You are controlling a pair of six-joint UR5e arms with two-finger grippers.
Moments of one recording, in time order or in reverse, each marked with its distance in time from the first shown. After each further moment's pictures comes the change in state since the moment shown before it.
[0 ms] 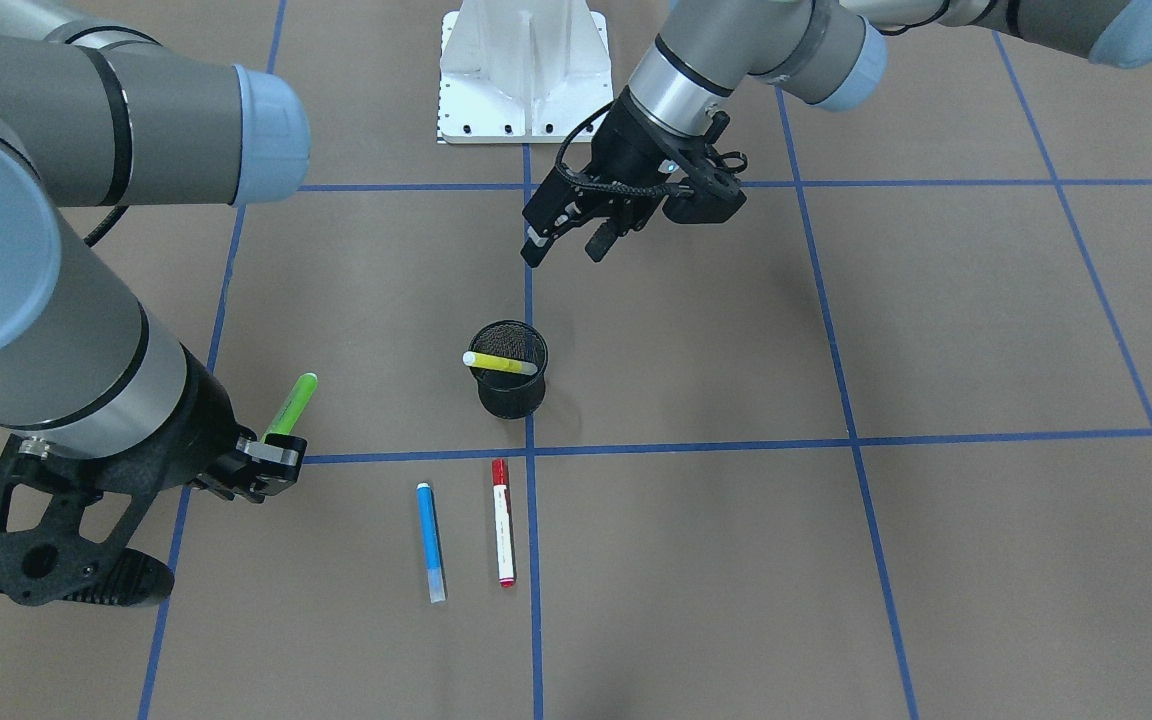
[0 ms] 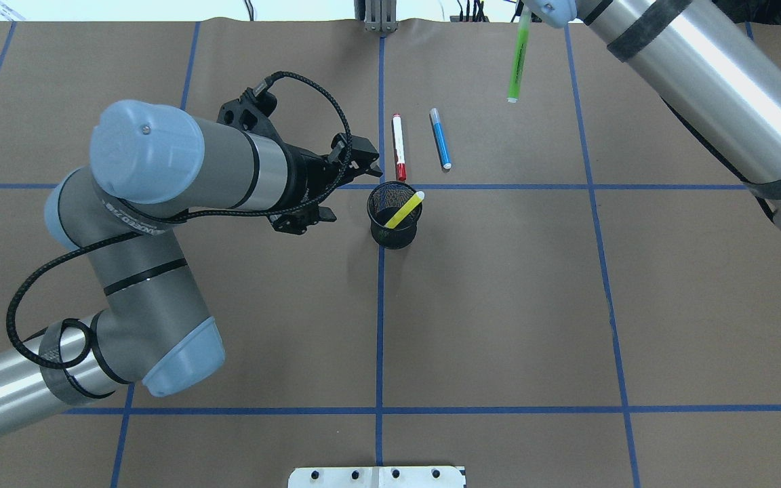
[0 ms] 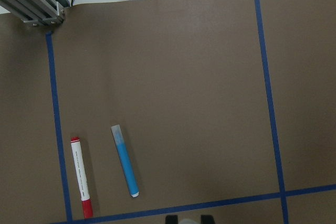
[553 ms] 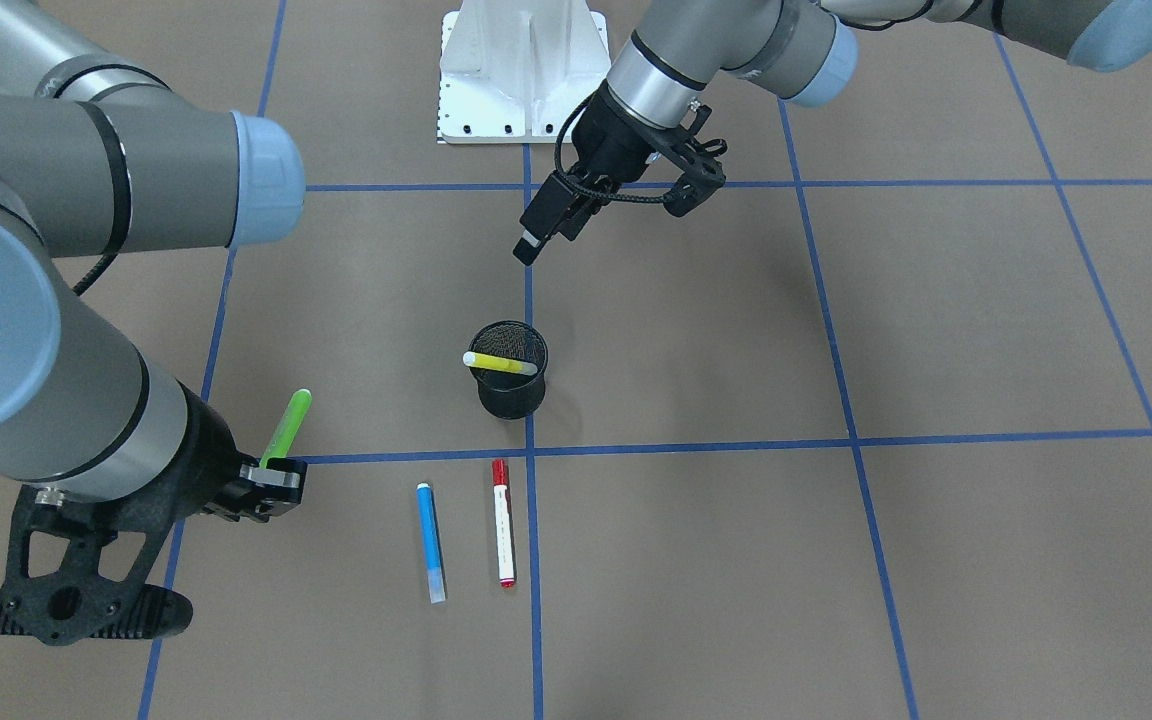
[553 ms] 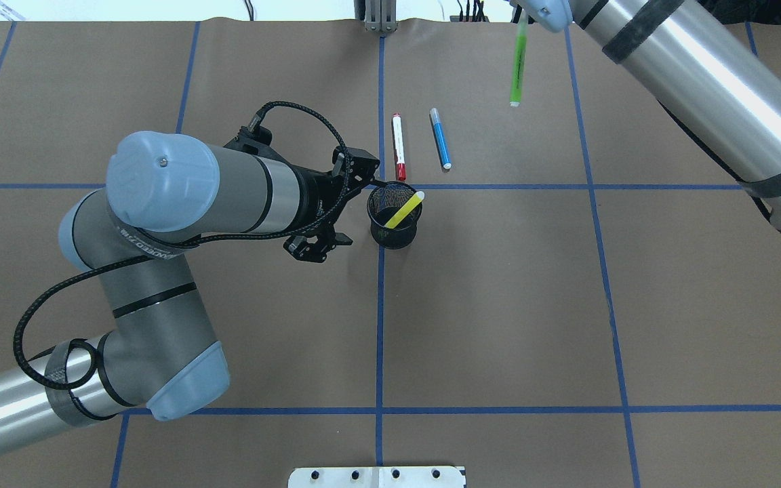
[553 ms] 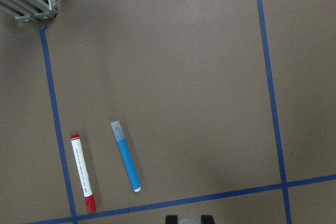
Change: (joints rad) left arm 0.033 0.013 -0.019 -0.001 0.017 -0.228; right arm -0.011 -0.001 -0.088 0.107 0.017 -0.075
